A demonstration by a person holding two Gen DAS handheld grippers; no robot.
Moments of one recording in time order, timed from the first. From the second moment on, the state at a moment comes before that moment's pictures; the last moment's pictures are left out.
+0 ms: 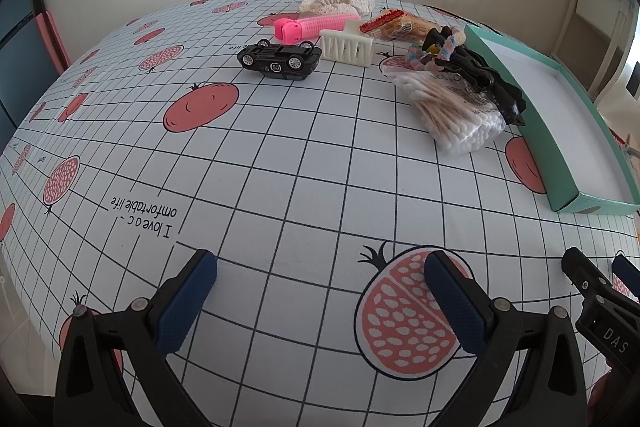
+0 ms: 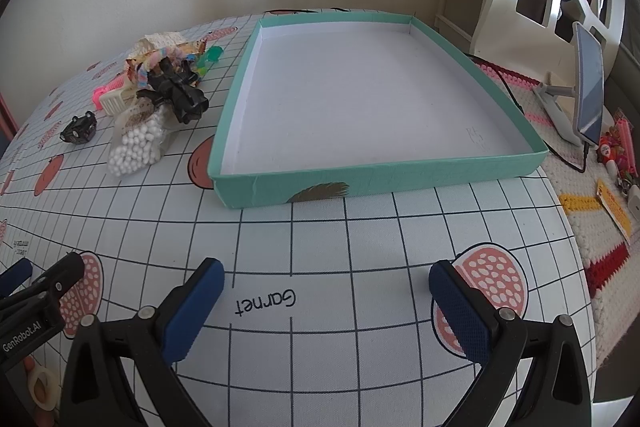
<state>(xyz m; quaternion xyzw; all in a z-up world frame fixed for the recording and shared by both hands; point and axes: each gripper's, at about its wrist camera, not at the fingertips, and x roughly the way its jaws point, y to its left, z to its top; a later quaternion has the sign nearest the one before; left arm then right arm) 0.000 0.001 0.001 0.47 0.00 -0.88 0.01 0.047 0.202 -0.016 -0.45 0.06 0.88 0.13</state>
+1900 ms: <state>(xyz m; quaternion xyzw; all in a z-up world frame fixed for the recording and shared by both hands) -0.206 -0.053 0.067 0.59 0.13 -0.79 0.08 -0.167 0.144 0.081 -0.54 0.07 0.83 -0.04</state>
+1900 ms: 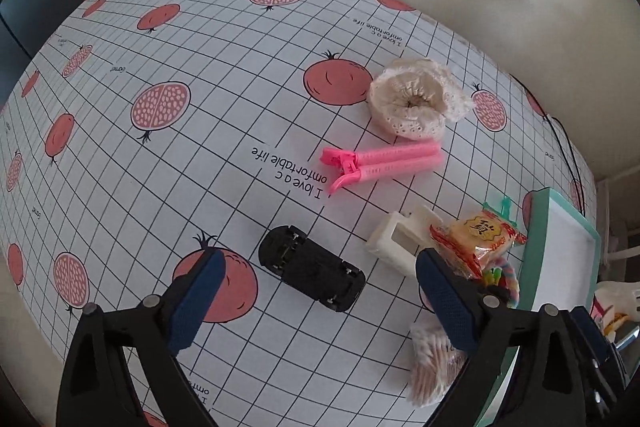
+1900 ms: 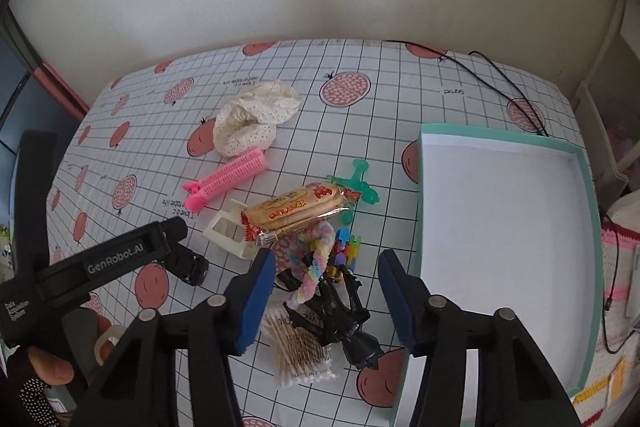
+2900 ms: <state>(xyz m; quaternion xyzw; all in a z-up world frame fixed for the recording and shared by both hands) -0.216 -0.060 0.030 0.61 0.17 -0.76 0.12 -0.175 0.148 0.036 -0.58 0.12 0.80 -0.09</state>
